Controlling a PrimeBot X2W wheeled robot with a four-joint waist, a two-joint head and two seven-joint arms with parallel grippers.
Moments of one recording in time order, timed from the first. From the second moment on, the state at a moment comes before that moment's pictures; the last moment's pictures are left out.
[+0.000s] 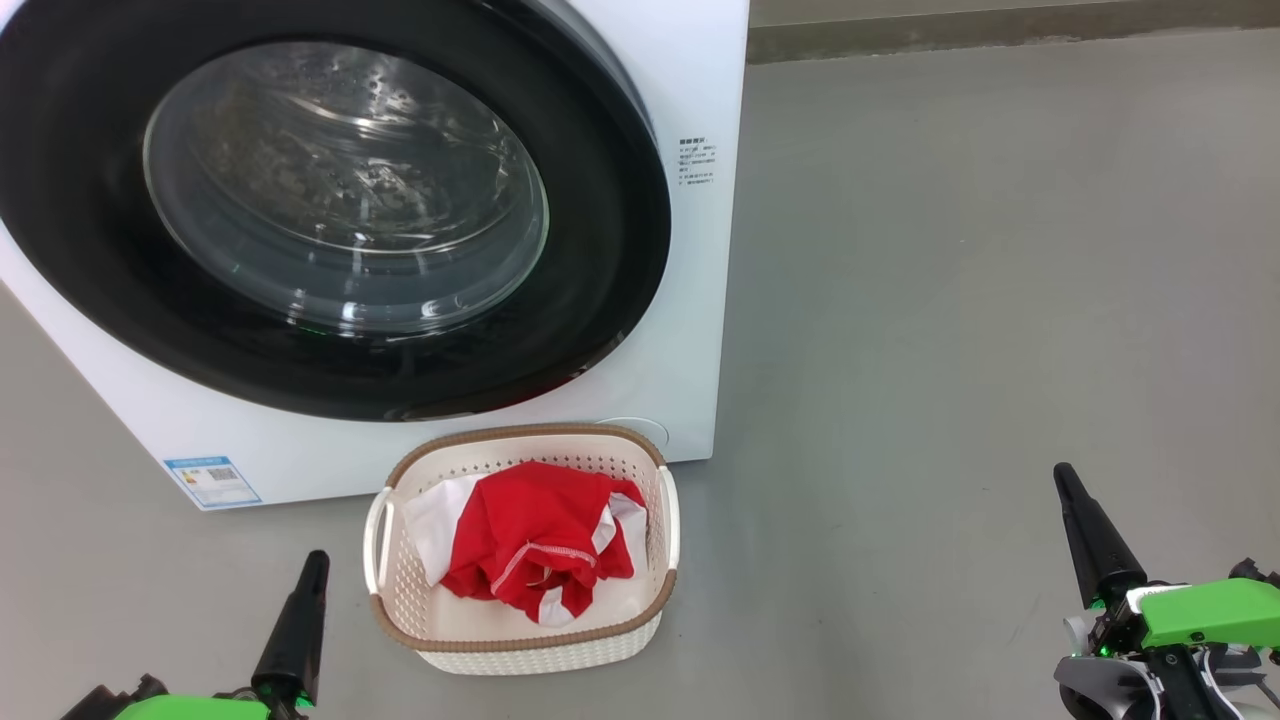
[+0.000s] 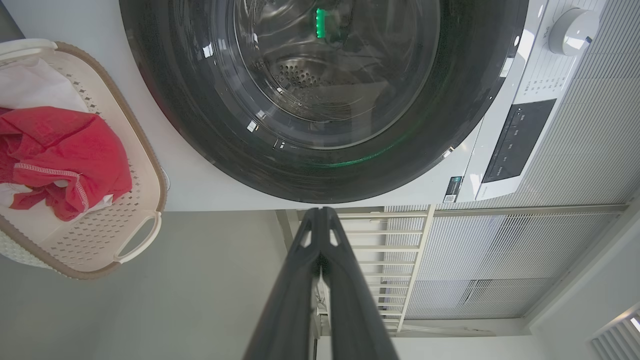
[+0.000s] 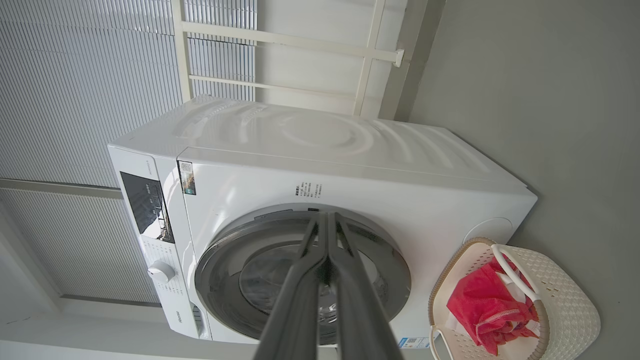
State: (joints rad) left arm -0.07 0.03 0.09 0.27 -1.60 -0.12 0.11; right arm -0.07 -0.05 -0.13 0.27 1.61 0.13 0.11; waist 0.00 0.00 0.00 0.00
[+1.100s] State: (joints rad) left arm -0.07 0.03 0.09 0.27 -1.60 -0.12 0.11; right arm -0.07 -0.04 -0.13 0.27 1.61 0.13 0.11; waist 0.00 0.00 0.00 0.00
